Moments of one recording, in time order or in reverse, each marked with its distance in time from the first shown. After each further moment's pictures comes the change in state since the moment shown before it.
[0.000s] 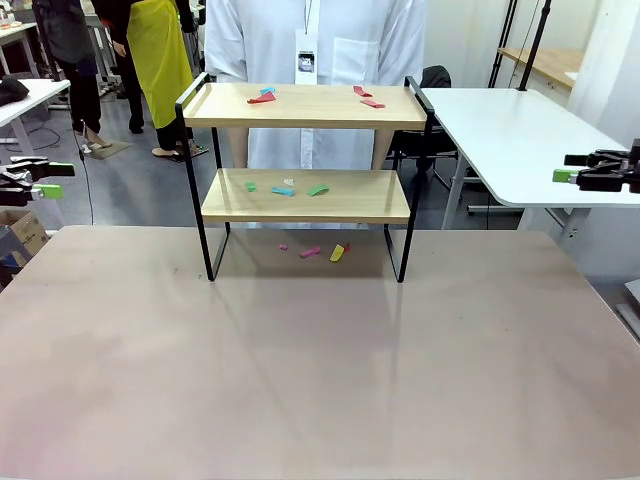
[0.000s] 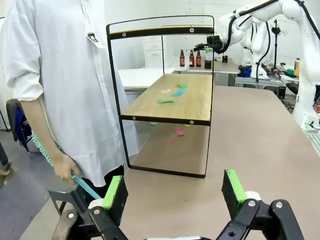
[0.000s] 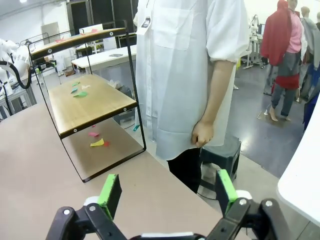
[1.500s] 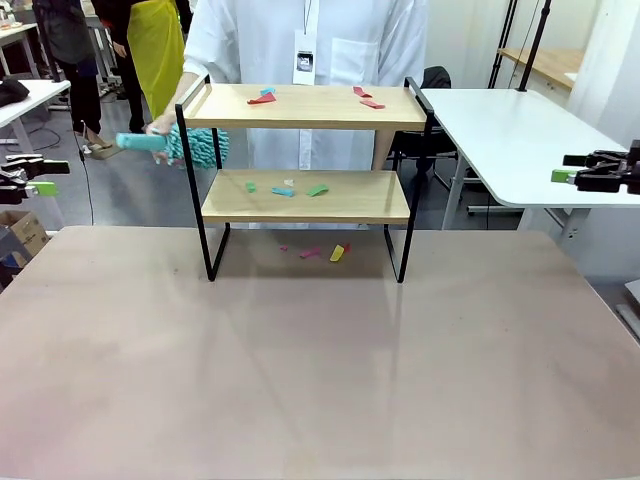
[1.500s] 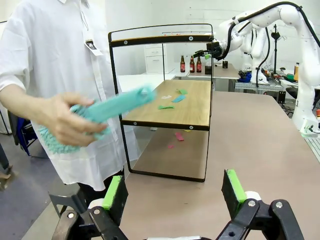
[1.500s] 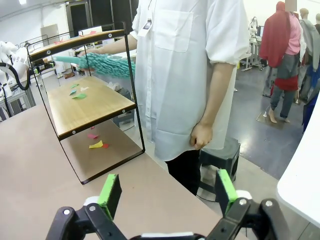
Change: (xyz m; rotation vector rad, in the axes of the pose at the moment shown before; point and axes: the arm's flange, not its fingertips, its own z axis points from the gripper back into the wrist) left arm 0.002 -0.001 0.006 0.002 -0.028 -0.002; right arm -0.002 -0.001 -0.002 -0.004 -0.011 0.000
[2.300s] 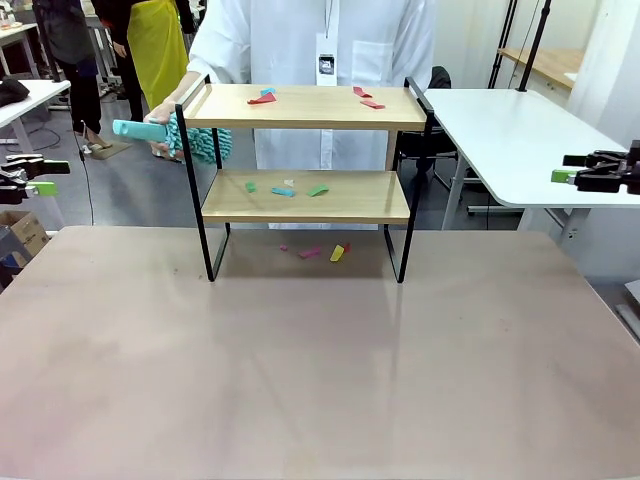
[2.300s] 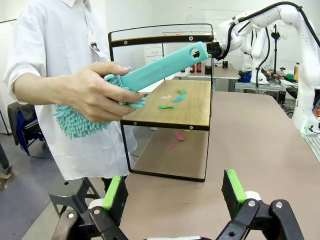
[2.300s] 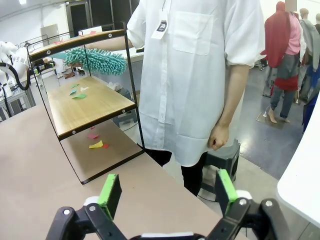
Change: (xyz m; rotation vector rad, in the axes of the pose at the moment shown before) left arm 0.000 0.000 0.000 0.000 0.000 0.000; right arm 0.000 0.000 0.000 0.000 0.000 0.000
